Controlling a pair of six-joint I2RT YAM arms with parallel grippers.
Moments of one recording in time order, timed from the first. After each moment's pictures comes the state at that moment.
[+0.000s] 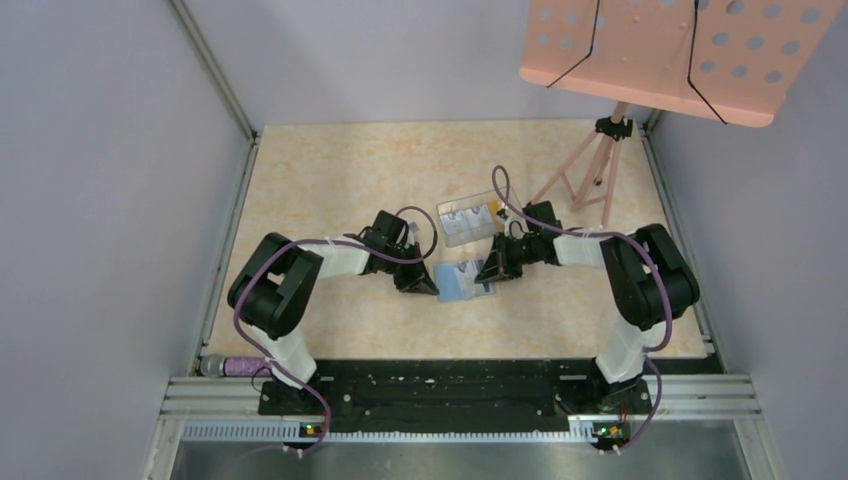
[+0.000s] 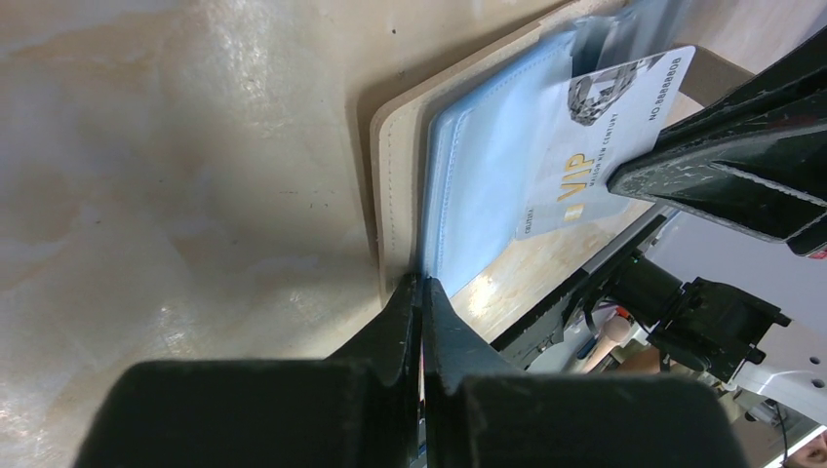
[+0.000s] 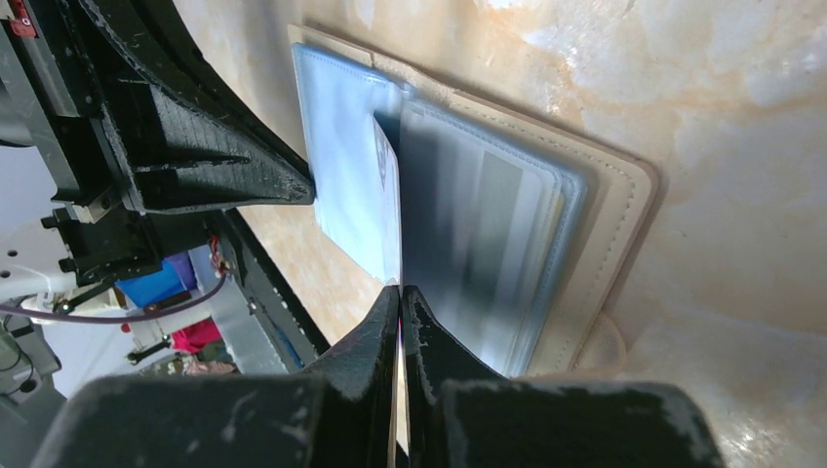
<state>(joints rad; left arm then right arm) -0.52 1.76 0.85 -0.12 0.57 -0.81 0.35 1.74 0.81 -0.07 -0.79 0.46</state>
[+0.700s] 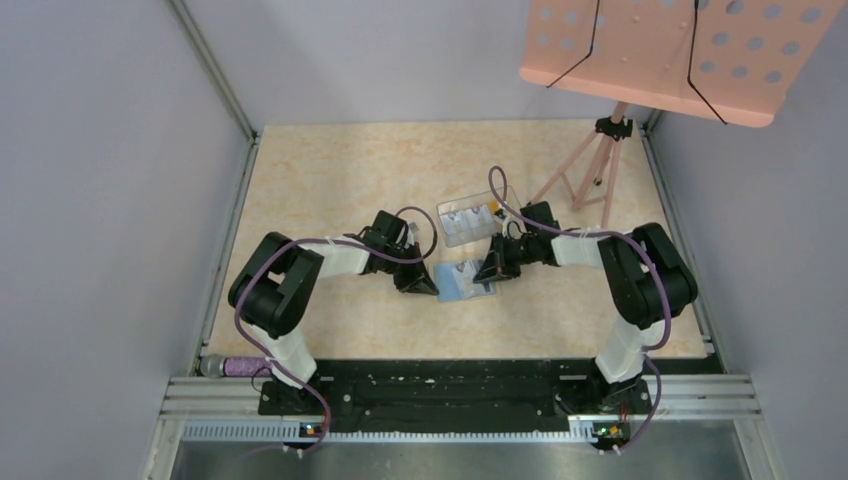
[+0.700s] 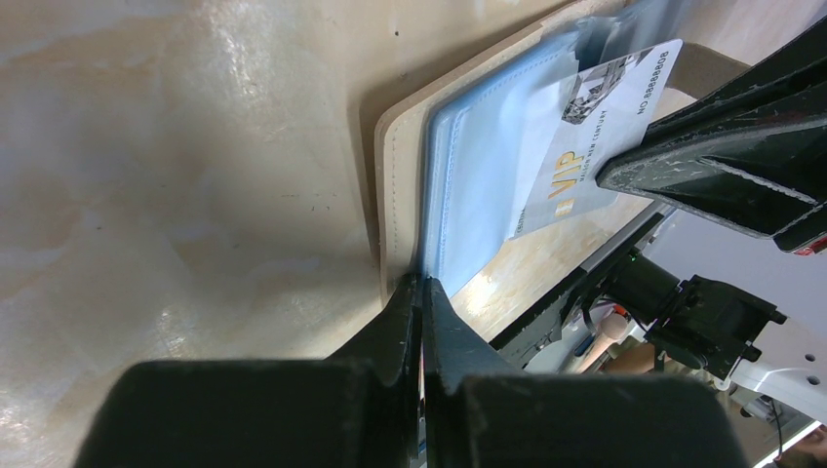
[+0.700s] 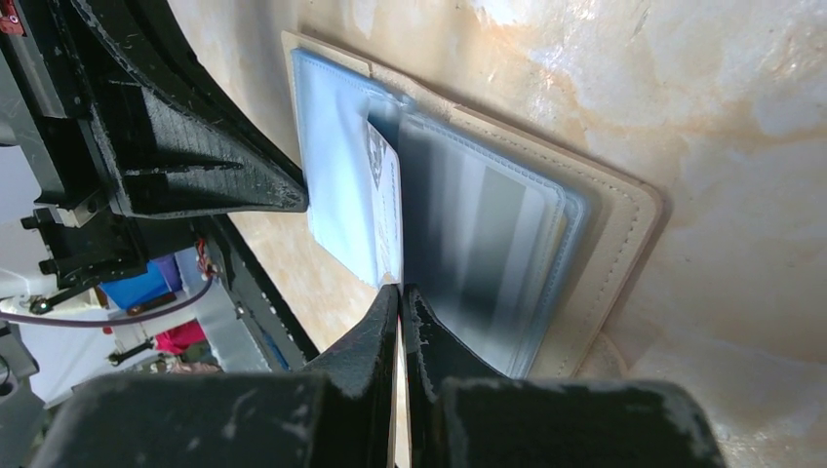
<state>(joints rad) -0.52 1.77 0.85 -0.12 0.58 -0.81 0.37 1.76 0.81 -0.03 -0.77 0.45</state>
